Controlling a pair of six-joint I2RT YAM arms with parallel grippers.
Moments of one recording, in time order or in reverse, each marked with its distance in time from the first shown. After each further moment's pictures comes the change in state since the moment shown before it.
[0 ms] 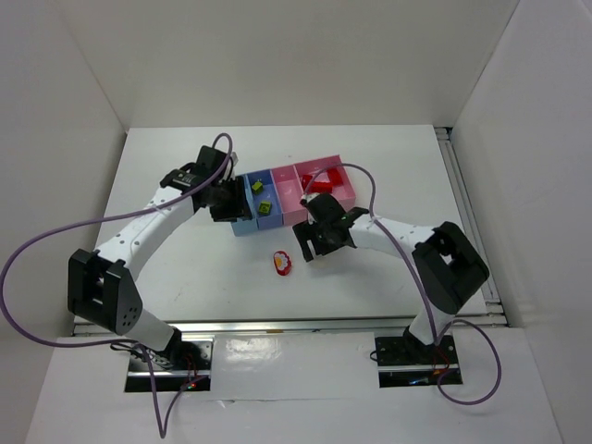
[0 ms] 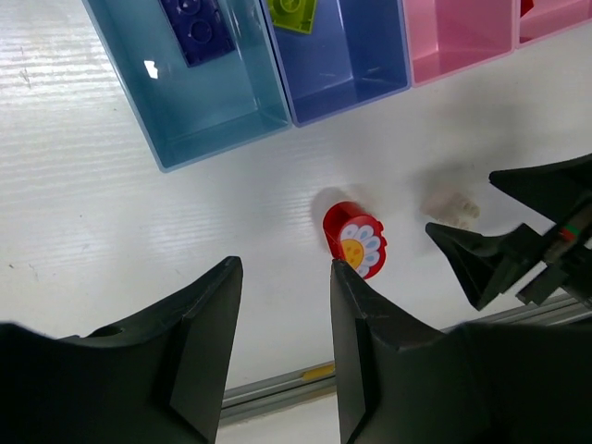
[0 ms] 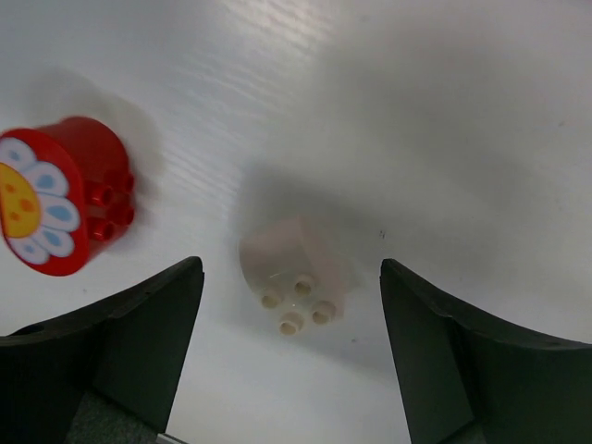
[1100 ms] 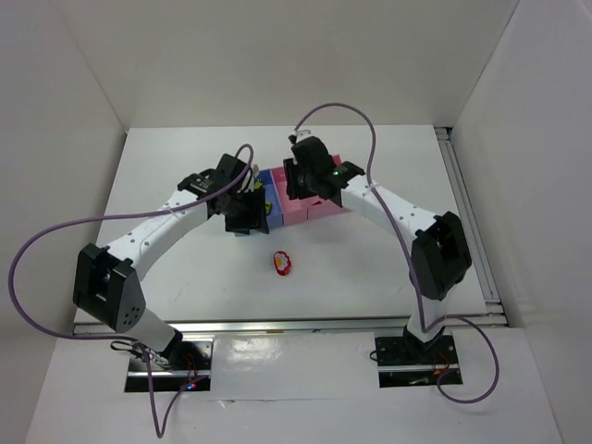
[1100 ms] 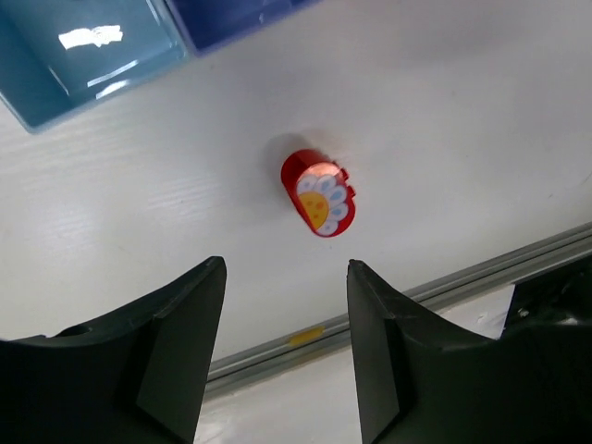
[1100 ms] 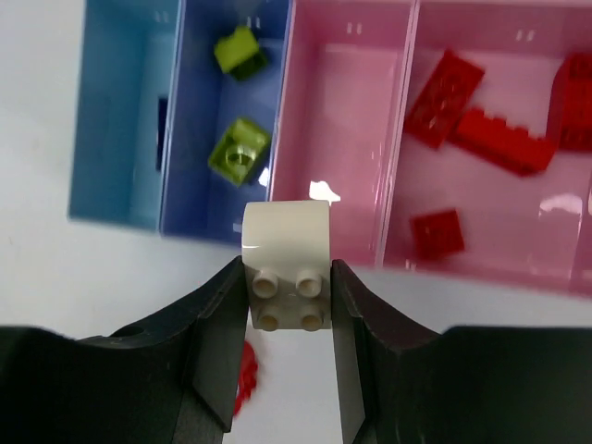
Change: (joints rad) left arm -0.108 0.030 0.015 -0.036 0.039 -0.004; right arm -0.018 0.109 0.481 -0.089 0.111 0.069
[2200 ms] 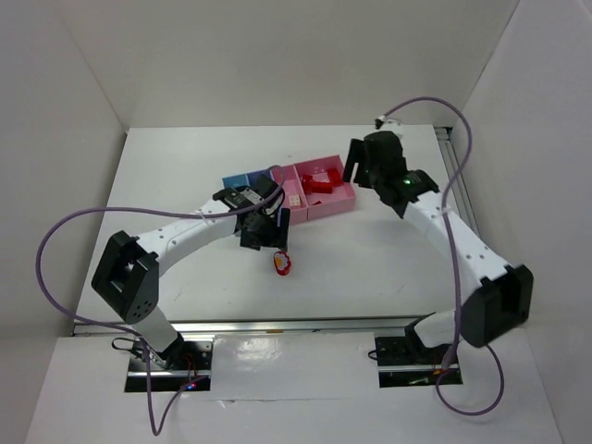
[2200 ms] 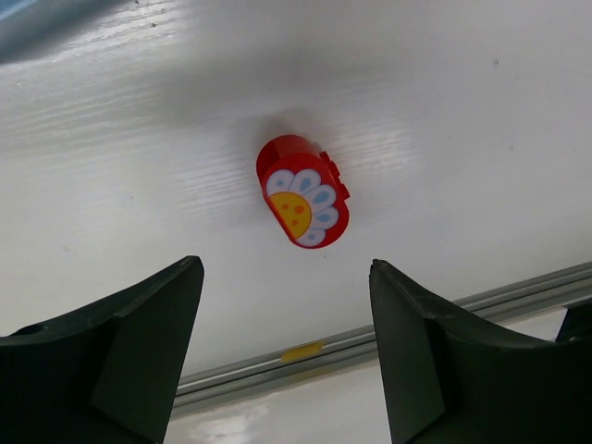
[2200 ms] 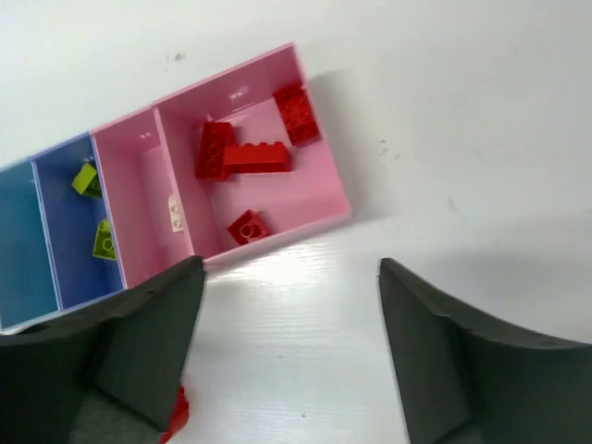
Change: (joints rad) left arm -0.195 0.096 -0.050 0.038 -0.143 -0.095; right arm -0.242 -0.333 -0.162 -0.018 0.180 0.106
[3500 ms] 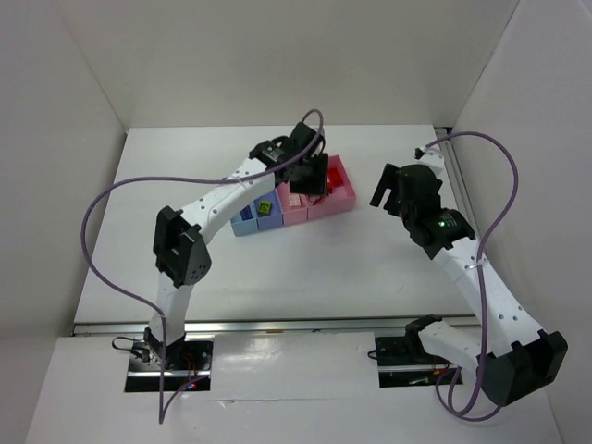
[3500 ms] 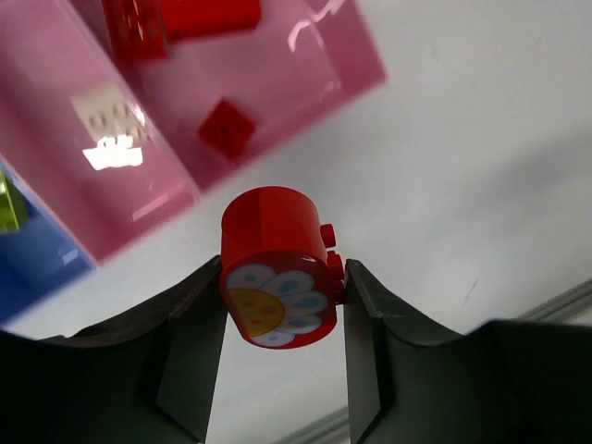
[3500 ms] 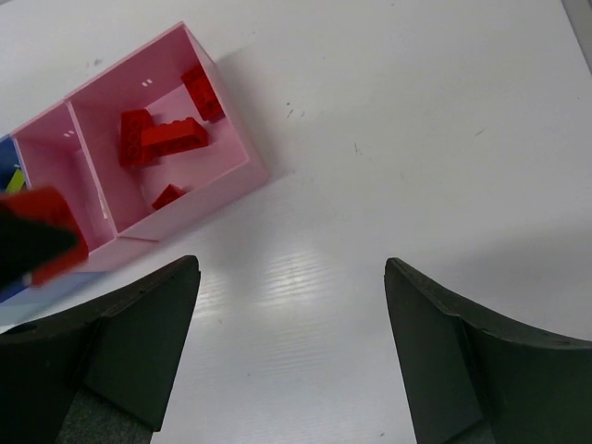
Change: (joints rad) left arm -0.053 0.401 0.732 -0.083 -0.023 0.004; right arm -0.085 -0.377 -0.279 -0.071 0.087 0.052
